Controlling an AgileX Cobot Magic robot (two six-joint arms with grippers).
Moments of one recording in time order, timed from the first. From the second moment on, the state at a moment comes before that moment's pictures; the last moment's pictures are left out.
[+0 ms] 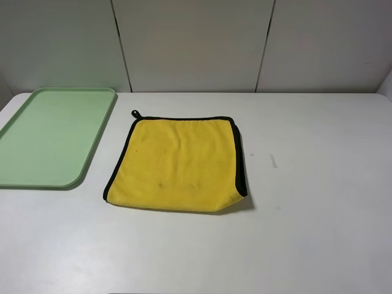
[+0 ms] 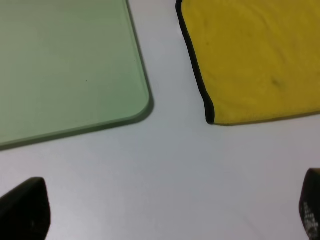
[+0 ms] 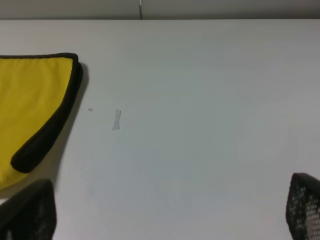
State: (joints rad) left arm -0.01 -0.01 -0.49 -0.11 1.07 0.20; right arm 0.11 -0.01 -0.49 -0.02 1.03 0.09
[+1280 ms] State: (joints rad) left arm -0.01 -0.01 -0.49 -0.11 1.07 0.20; right arm 0.11 -0.01 -0.49 -0.02 1.03 0.09
